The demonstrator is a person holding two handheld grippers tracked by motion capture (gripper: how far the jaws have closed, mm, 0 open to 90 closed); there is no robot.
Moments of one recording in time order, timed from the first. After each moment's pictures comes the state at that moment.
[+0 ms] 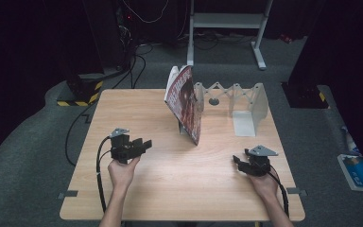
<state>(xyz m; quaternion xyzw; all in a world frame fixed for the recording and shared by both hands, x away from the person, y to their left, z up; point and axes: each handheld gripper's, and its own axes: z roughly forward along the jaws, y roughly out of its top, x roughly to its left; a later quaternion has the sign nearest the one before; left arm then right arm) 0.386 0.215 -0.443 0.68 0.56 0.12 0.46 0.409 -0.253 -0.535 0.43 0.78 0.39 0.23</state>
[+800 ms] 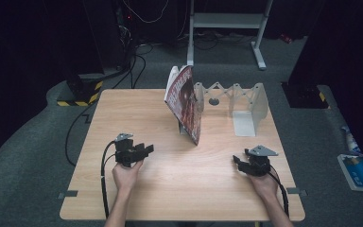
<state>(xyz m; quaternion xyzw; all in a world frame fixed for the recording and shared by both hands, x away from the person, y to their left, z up) 0.391 0.211 -0.474 0.68 0.58 0.11 0.44 0.409 -0.253 -0.535 0.43 0.78 0.39 0.23</state>
